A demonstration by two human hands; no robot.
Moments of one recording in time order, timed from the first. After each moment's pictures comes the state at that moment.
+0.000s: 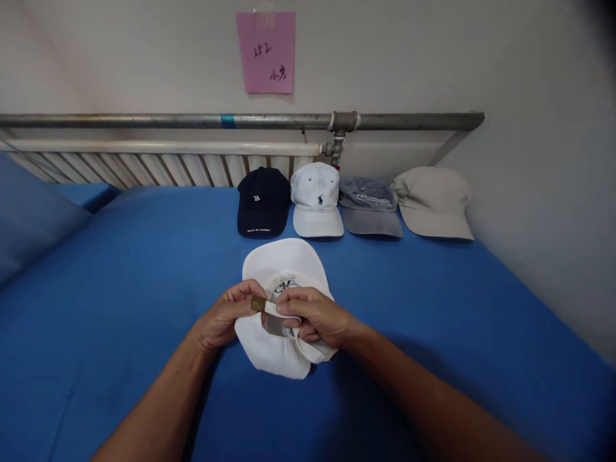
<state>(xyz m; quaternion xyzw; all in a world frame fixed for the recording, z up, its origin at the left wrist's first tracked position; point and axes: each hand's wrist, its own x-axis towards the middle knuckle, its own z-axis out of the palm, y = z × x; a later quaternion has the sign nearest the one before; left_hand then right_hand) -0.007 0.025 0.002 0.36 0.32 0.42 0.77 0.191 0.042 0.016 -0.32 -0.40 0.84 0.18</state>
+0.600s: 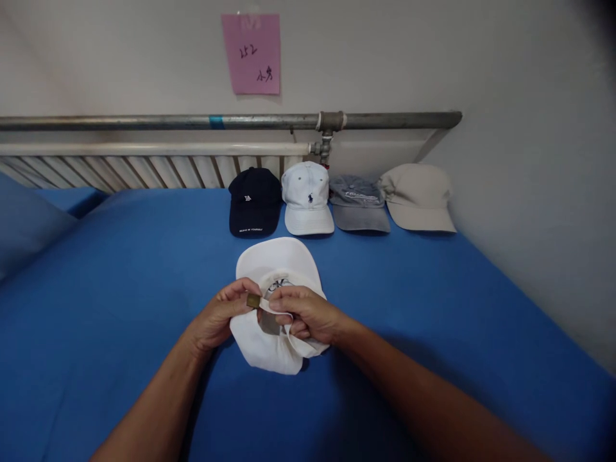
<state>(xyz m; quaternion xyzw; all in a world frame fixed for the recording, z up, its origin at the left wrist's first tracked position) -0.005 0.024 0.002 0.37 0.33 0.43 0.76 0.190 0.038 0.013 -0.31 -0.38 0.85 0.19</state>
